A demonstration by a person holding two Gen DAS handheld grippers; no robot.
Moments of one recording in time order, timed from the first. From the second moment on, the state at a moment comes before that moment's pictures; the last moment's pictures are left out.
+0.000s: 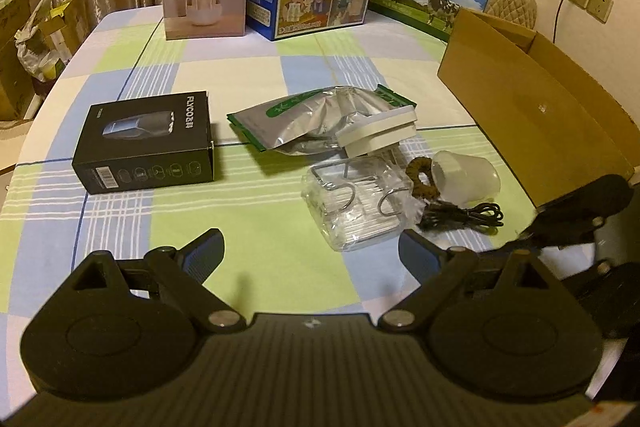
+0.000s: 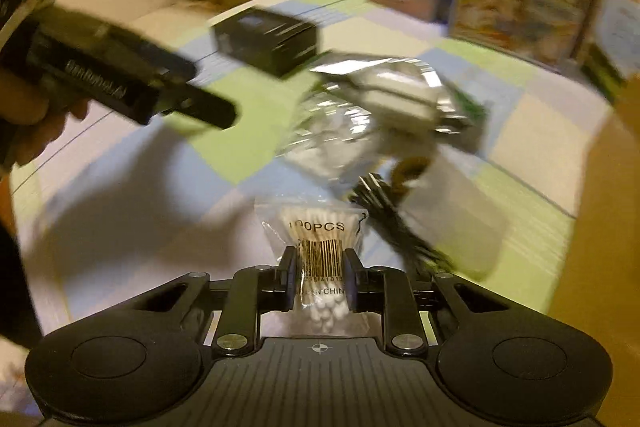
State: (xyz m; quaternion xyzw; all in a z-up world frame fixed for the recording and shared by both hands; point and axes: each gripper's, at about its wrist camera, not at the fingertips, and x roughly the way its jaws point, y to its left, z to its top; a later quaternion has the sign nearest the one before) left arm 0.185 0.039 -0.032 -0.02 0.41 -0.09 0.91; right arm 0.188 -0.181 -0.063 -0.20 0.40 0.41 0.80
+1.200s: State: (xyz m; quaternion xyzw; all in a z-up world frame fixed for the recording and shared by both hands) left arm 0.181 0.038 -0.030 -0.03 0.41 -0.10 0.91; right arm 0.211 -0.189 -0.074 -0.04 0.46 0.35 0.81
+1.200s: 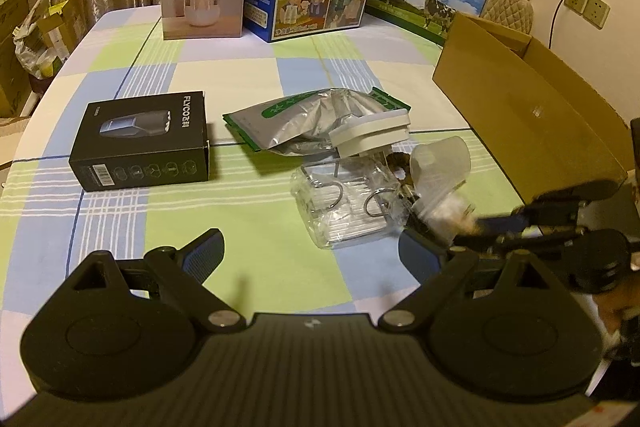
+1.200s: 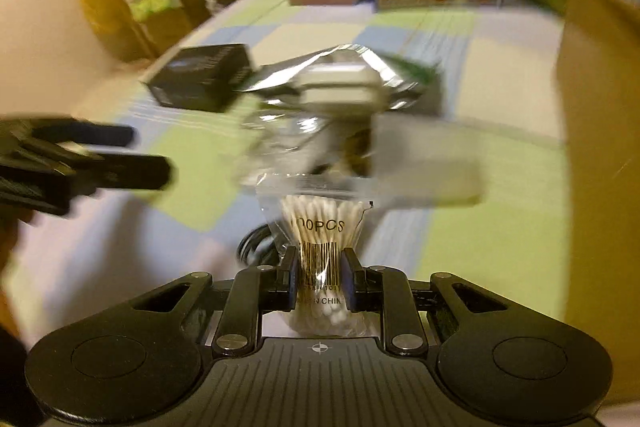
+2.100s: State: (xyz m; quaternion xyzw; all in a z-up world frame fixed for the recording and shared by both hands) left arm 0.209 -0.051 -0.073 0.02 0.46 -0.17 0.87; right arm 0.228 -0.232 -0.046 0.07 0.44 0.30 0.85
